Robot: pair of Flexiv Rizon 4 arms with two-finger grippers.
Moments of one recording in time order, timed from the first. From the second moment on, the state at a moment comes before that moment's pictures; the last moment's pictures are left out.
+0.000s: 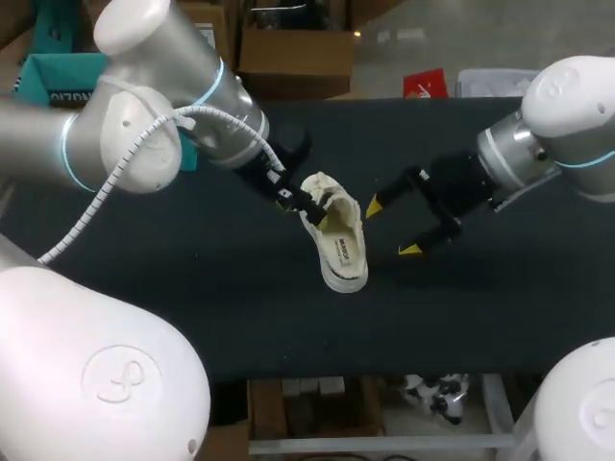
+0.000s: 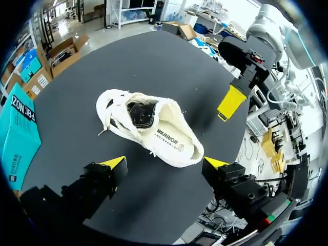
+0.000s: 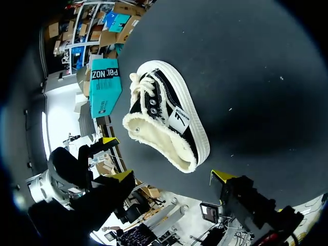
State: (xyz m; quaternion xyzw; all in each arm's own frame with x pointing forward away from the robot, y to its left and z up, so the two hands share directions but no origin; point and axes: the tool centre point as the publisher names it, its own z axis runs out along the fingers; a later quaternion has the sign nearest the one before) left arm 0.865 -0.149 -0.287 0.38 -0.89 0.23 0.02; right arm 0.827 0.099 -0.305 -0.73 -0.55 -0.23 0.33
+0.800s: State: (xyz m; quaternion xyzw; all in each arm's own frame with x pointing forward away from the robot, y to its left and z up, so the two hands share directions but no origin) left arm 0.873 -0.158 -0.317 0.50 -0.85 0.17 0.02; right arm 0.805 0.083 -0.284 -0.76 -0.55 -0.24 0.23
